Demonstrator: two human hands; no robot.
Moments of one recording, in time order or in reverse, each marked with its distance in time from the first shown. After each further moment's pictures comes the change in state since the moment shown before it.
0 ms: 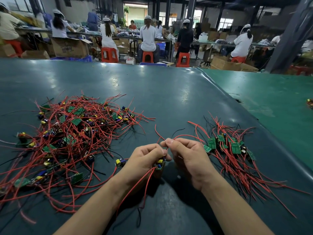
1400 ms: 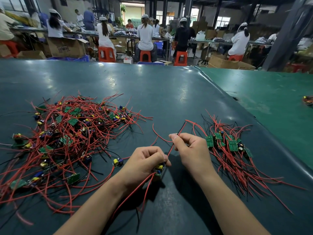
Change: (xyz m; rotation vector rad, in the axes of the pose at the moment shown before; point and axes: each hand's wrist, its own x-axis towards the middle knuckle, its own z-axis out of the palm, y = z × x) left_hand -0.004 0.002 0.003 0.175 -0.090 0.042; right_hand 0.012 0.009 -0.011 -0.419 0.311 -0.275
